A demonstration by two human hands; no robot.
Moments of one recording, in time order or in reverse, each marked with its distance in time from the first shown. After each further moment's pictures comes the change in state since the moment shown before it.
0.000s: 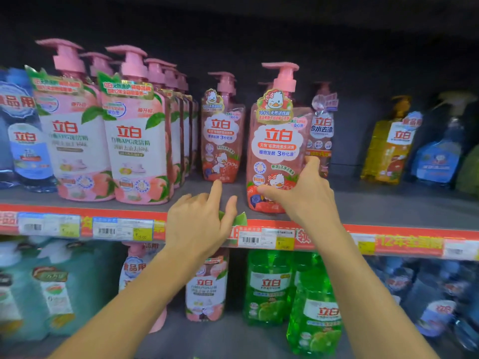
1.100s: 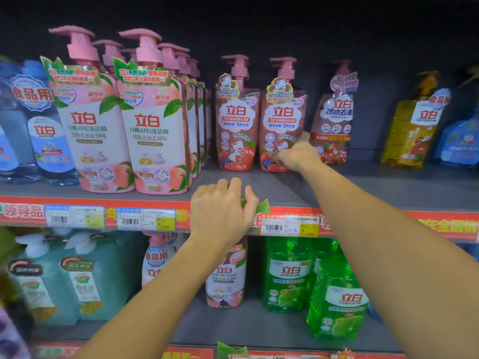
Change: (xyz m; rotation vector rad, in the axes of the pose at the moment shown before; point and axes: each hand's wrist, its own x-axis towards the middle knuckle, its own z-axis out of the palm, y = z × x) left_hand 0.001 -0.004 0.015 -0.024 0.062 0.005; right_hand 0.119 0.004 0.064 0.007 -0.125 0.181
